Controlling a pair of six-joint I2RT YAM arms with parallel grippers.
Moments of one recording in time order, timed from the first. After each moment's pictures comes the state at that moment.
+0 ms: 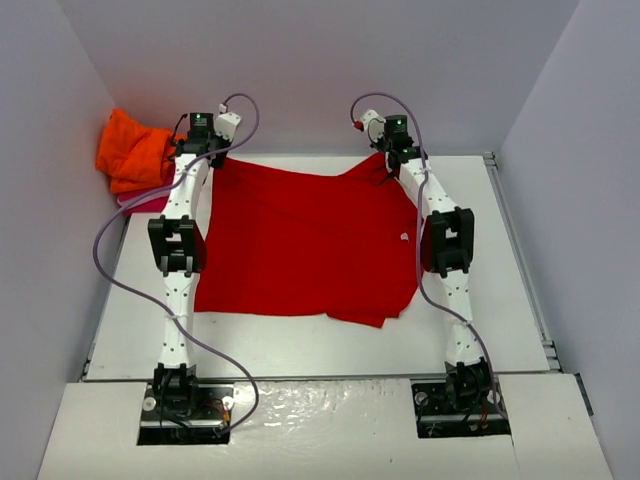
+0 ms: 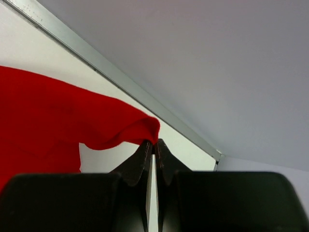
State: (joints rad) left arm -0.02 2.65 2.69 -0.74 0.09 0.43; right arm 0.20 2.57 2.38 -0.32 0.22 -0.79
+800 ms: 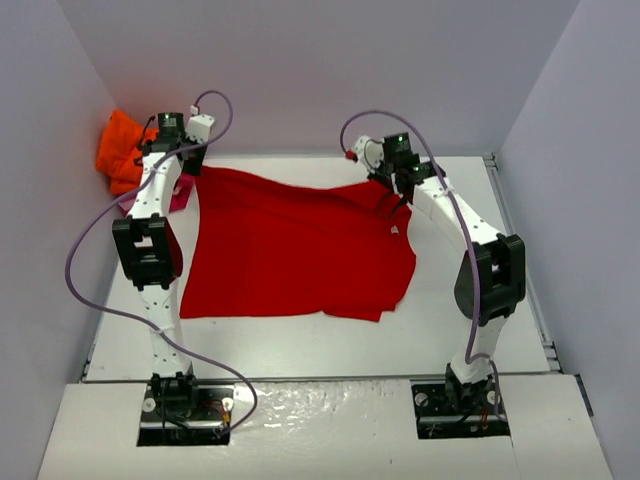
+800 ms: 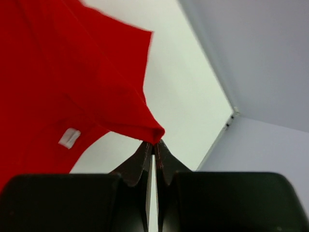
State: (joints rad) left arm 0.07 2.29 2.24 -0.72 0.16 0.41; right arm 0.32 1.88 1.66 -0.48 0.20 -0.78
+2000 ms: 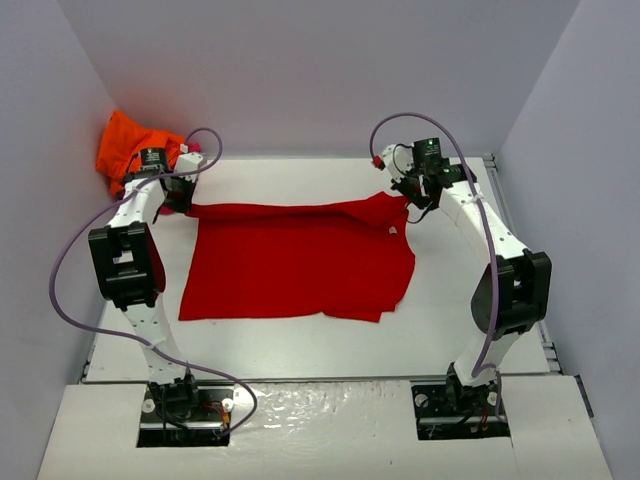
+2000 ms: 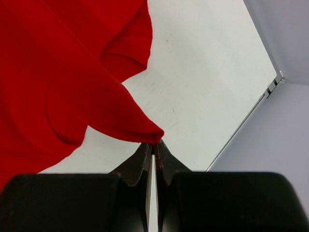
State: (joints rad) left arm 0.17 2.04 1.70 -0.62 0.28 0.52; right arm 0.22 1.75 1.56 -0.69 0.06 -0.71
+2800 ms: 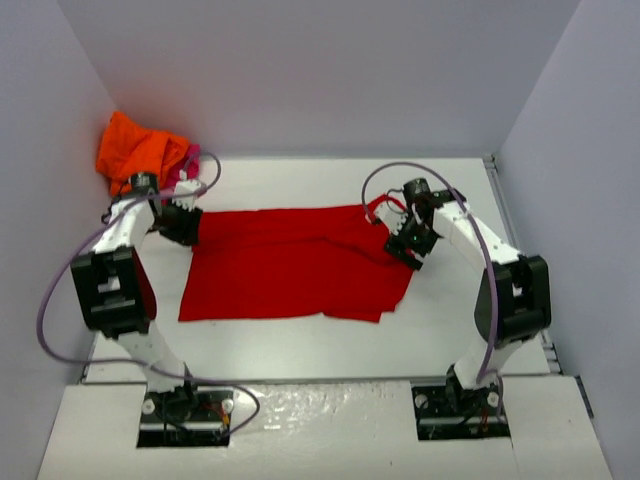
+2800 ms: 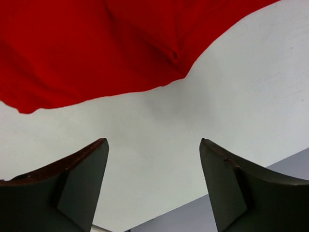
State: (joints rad) left arm 0.20 1.82 1.43 -0.75 0.44 0.62; right arm 0.25 1.69 1.31 -0.92 -0.01 -0.77
